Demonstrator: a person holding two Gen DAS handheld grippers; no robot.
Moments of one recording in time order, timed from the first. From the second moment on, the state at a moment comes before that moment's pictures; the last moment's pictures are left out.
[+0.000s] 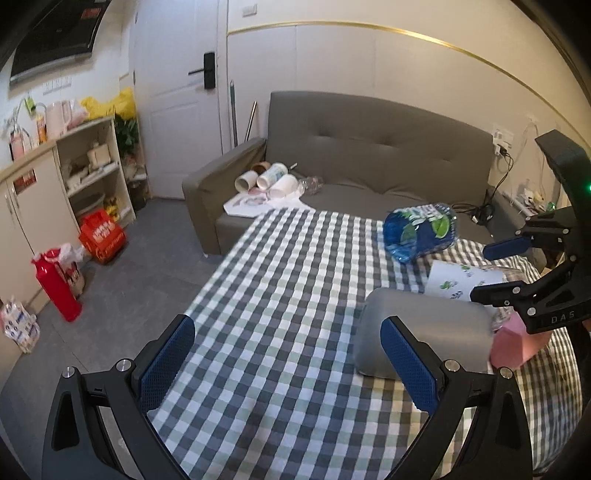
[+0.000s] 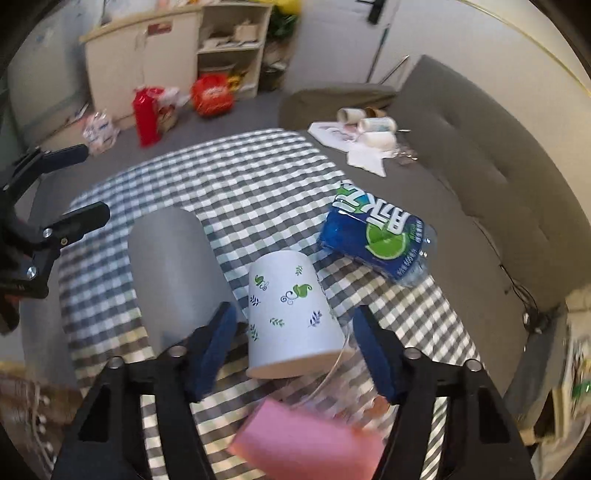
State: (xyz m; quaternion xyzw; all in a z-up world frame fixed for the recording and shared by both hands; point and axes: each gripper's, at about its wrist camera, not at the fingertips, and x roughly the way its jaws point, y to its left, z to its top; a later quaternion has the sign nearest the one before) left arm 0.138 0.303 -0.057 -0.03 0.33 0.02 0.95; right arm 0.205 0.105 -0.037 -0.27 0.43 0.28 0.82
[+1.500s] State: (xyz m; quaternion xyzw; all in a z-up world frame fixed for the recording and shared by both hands) left arm 0.094 0.298 -0.026 -0.02 0.31 0.02 0.95; right arm 0.145 0.108 0.015 -0.11 0.43 0.13 0.89
